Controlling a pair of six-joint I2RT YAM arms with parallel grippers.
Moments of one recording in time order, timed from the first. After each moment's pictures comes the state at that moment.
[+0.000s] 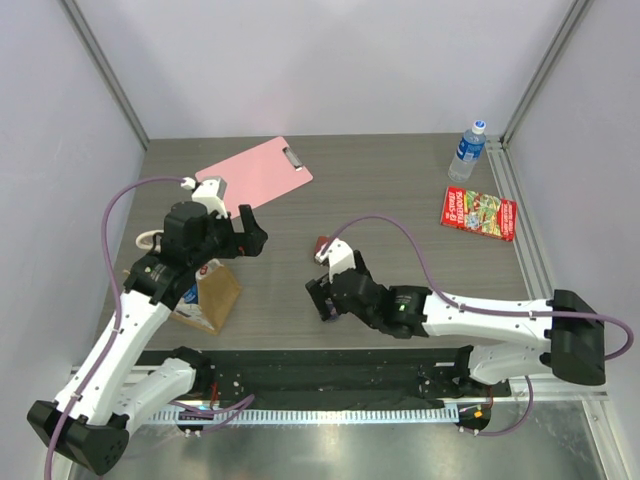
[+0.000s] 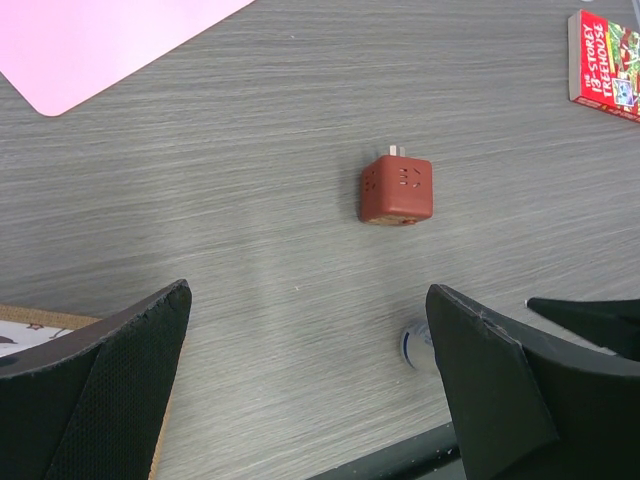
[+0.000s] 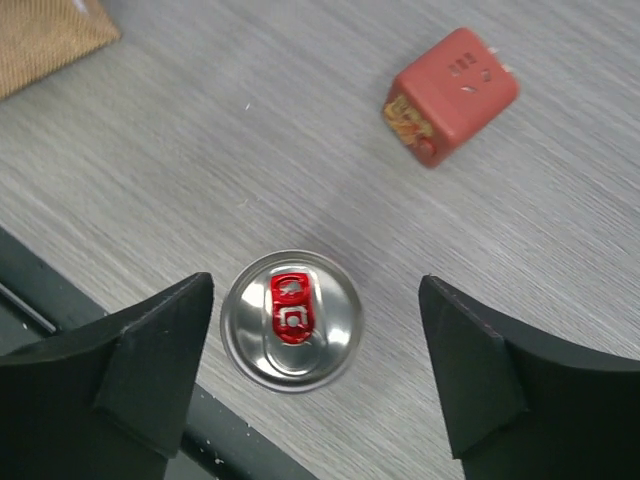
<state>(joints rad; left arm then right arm) -0.39 0.89 0.97 -0.58 0.02 -0.36 1.22 1.27 0.81 -0.18 0.49 0.33</state>
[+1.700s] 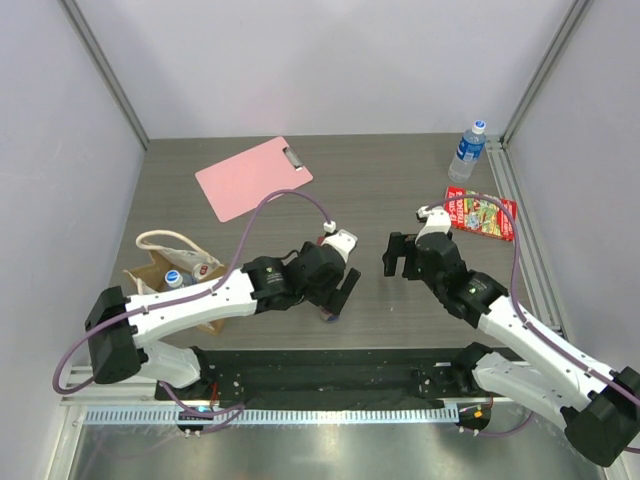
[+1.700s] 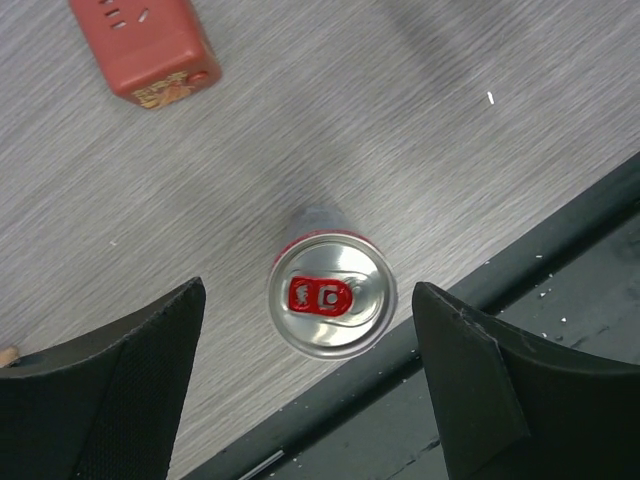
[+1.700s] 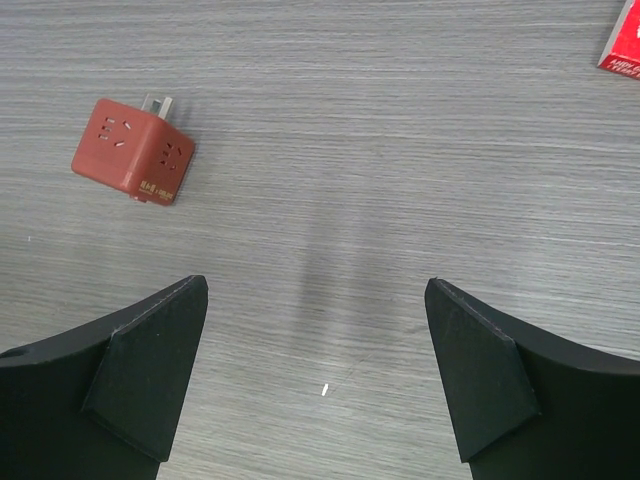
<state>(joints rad) -1.14 1.37 1.11 -0.61 -0.31 -0.40 0.62 0.87 0.65 -0.36 0.33 0.42</state>
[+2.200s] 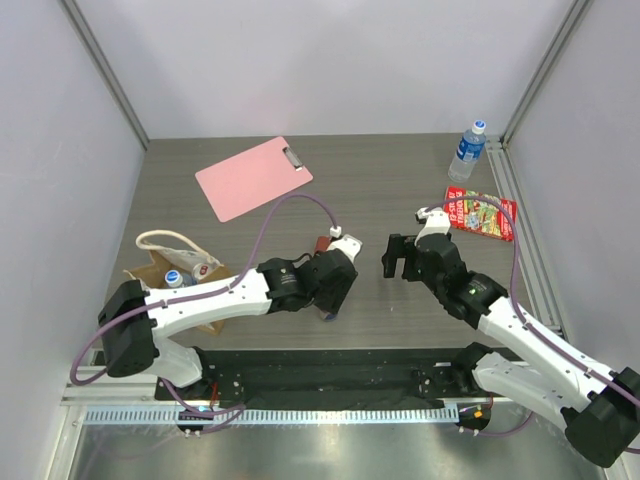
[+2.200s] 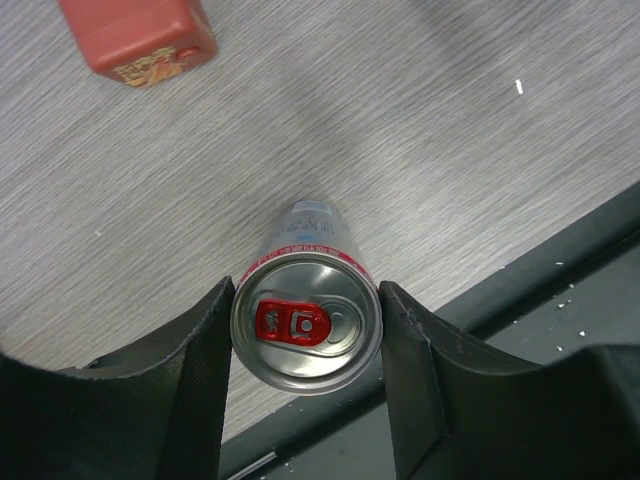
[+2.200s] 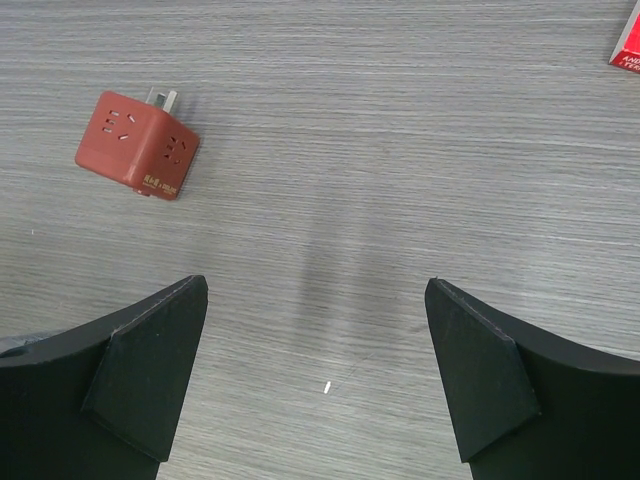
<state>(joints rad) -1.15 1.46 1.11 -0.59 -0.32 -0.45 0.62 0.86 0.63 -0.35 0.31 0.42</state>
